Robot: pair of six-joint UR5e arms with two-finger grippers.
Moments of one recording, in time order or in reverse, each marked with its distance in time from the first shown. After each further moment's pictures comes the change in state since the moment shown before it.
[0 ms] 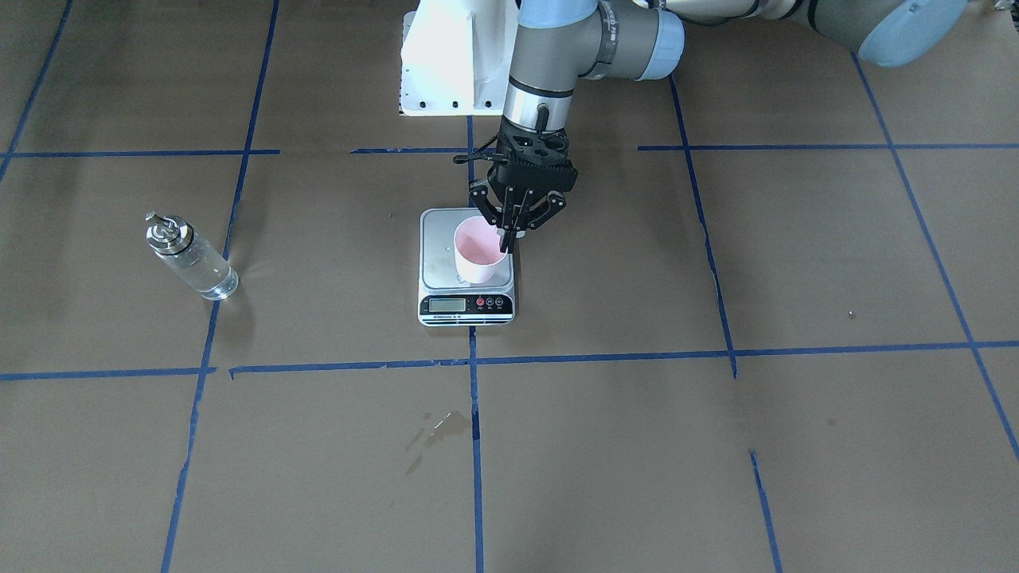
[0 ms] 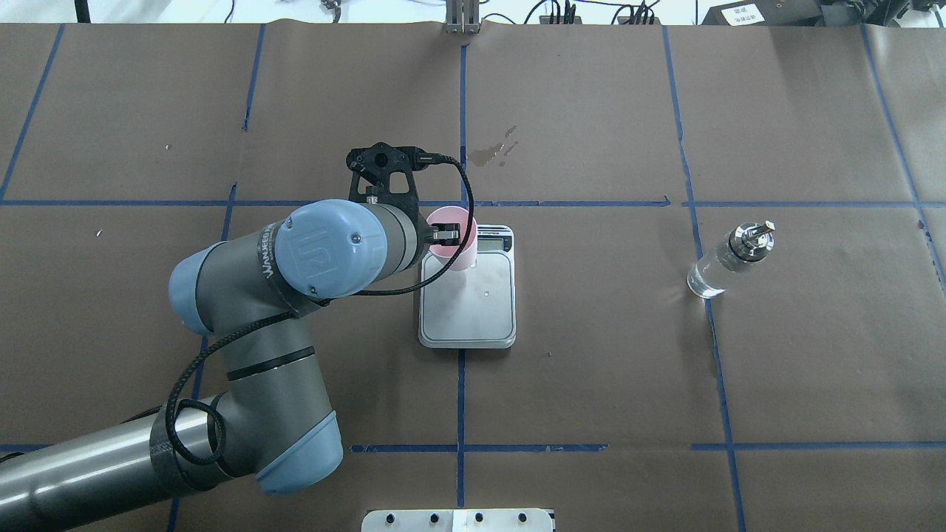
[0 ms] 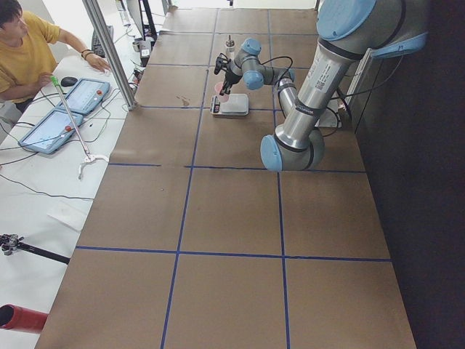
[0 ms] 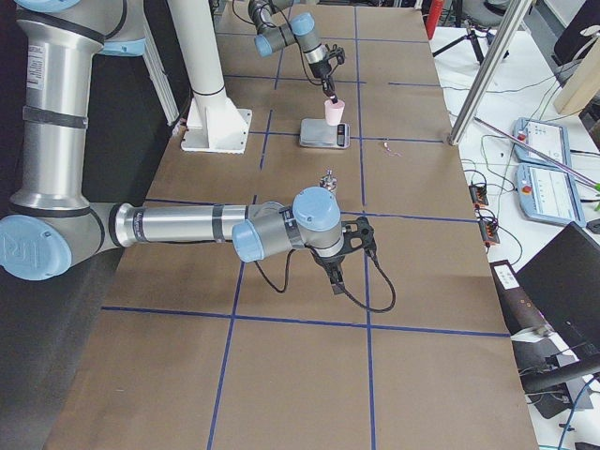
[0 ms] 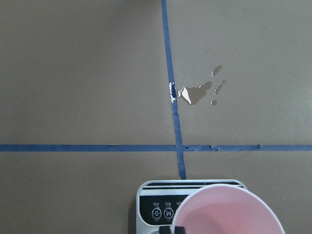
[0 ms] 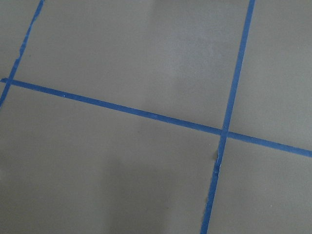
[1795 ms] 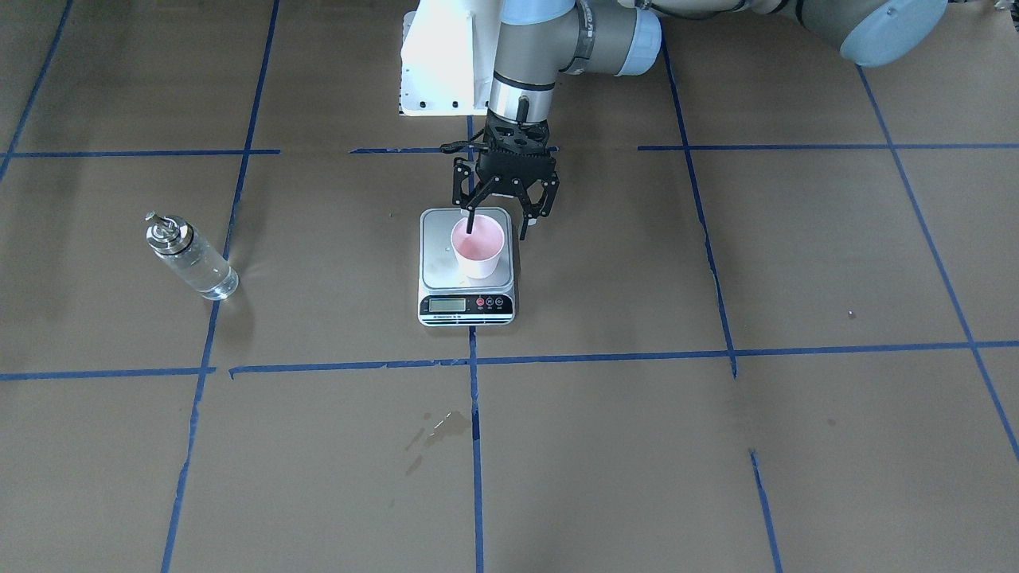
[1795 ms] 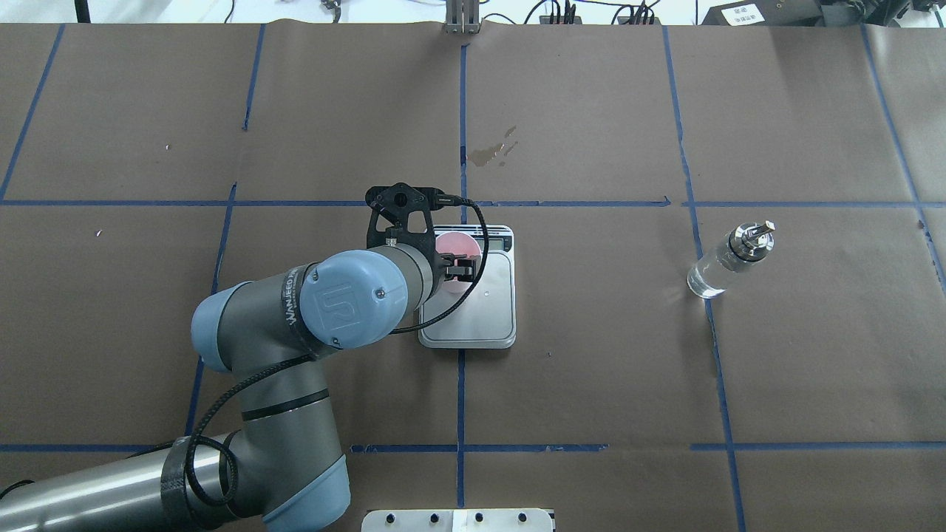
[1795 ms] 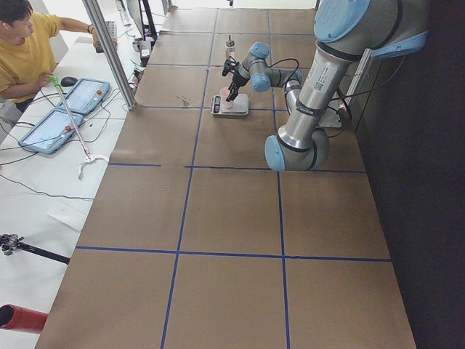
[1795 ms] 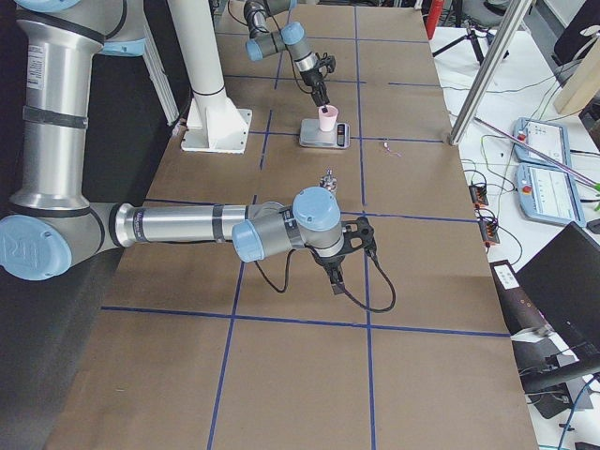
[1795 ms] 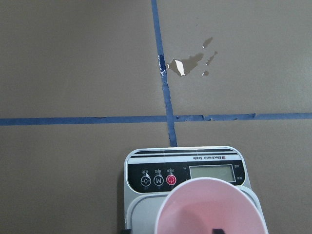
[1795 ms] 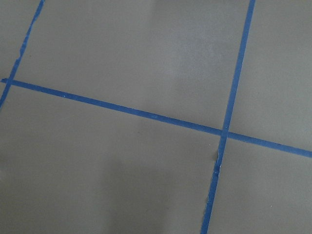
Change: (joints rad) left arm 0.066 0.009 -0.010 -0.005 0.074 0.009; right arm 0.000 0.001 0.000 0.000 0.000 0.000
